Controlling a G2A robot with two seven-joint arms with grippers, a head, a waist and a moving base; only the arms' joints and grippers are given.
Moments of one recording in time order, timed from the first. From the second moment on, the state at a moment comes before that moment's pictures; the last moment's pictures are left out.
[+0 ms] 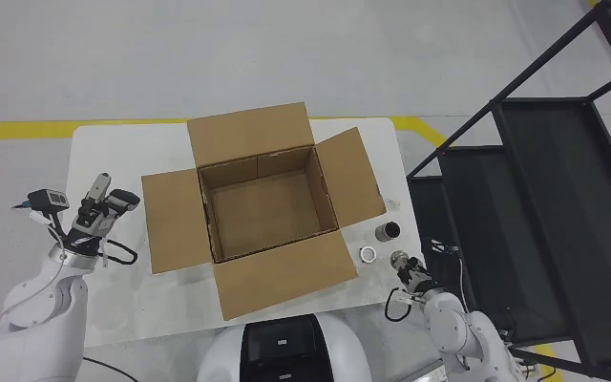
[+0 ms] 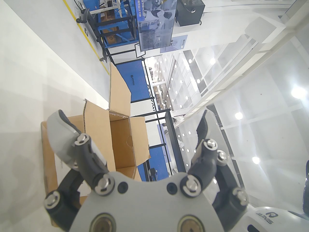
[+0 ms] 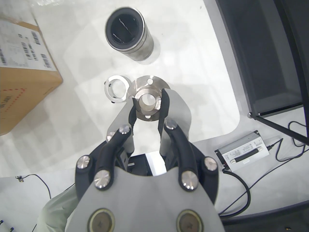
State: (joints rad) left arm 1.47 -1.09 -1.70 -1.44 -0.43 -0.48 -0.67; right arm -2.04 -1.30 1.65 -1.96 -0.86 0.18 0.44
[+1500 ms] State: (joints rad) left arm 1.47 -1.09 -1.70 -1.44 -0.43 -0.48 -0.67; right arm -1.27 -1.39 0.89 -1.86 -1.30 0.45 0.93
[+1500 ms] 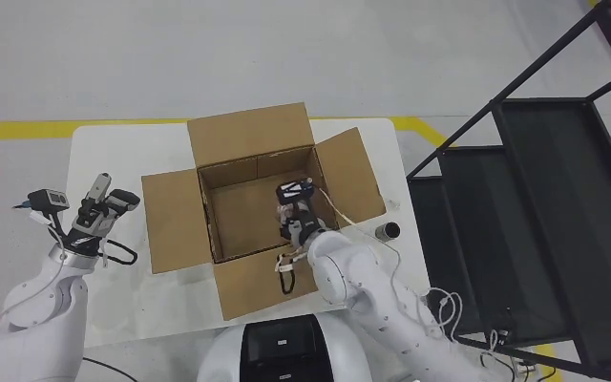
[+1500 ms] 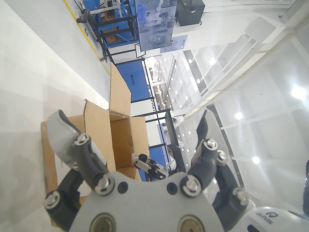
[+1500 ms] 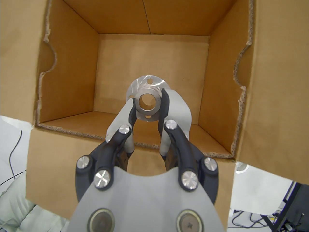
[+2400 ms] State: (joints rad) left arm 1.47 -1.09 -1.70 -1.44 -0.43 -0.48 -0.67; right arm -1.36 -1.41 0.92 -1.99 -1.26 0.38 0.89
